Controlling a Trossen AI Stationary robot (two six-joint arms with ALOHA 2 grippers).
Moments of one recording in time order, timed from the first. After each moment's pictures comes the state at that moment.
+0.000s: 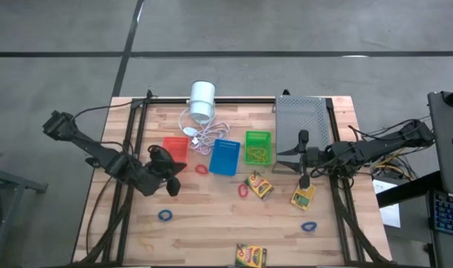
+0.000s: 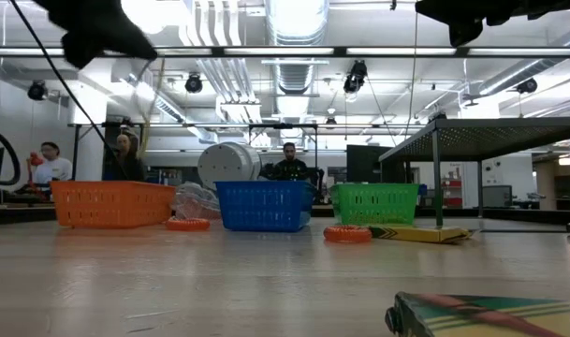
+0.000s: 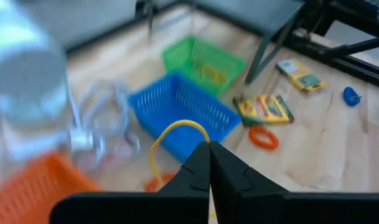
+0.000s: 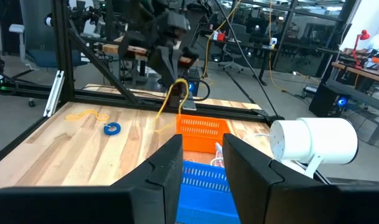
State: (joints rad) left arm -0.54 1.02 0.76 -0.53 -0.82 -0.81; right arm 0.29 0.69 0.45 0.17 0.36 -0.09
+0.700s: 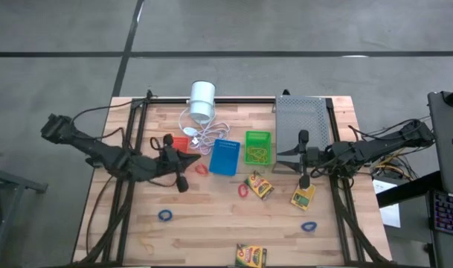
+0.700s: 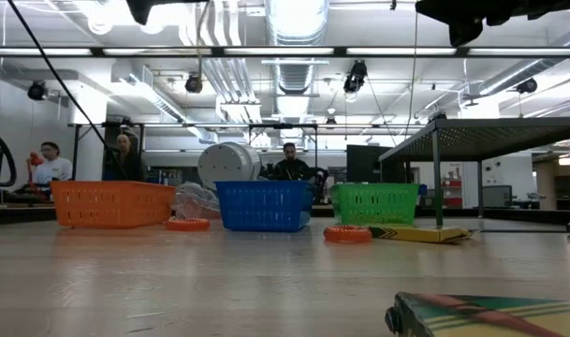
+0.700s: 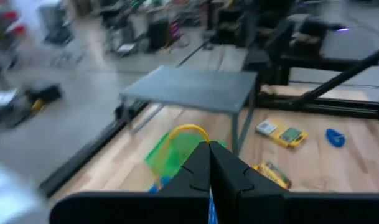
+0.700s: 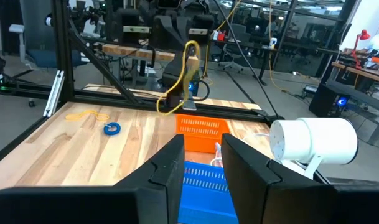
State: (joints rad) left arm -0.39 1.06 0.76 0.03 -0.72 -0.09; right arm 0.29 0.69 0.45 0.17 0.36 -0.09
